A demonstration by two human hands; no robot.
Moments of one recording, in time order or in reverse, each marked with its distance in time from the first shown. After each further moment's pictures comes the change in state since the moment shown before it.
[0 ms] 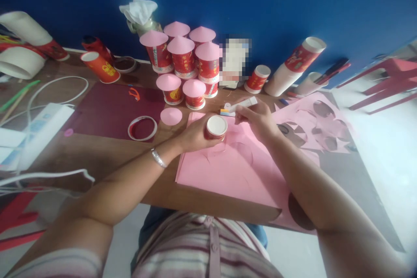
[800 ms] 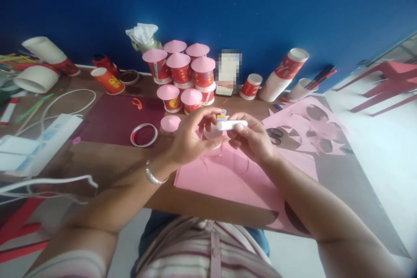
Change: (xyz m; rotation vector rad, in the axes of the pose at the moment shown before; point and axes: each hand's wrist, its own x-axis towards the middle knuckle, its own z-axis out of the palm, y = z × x) left_hand -0.005 0.059 -0.011 -0.035 0.382 0.284; right_hand -0.042 -0.018 0.023 0.369 -0.223 0.014
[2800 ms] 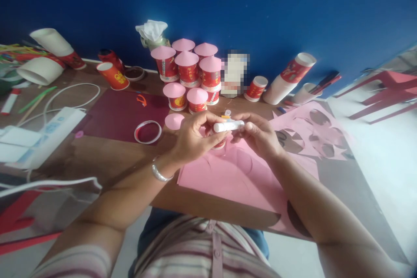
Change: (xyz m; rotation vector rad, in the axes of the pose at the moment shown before) left_hand -0.011 -0.005 0.002 -0.154 0.103 -0.106; right_hand 0.006 -0.002 -0.013 -0.060 -0.018 -0.044
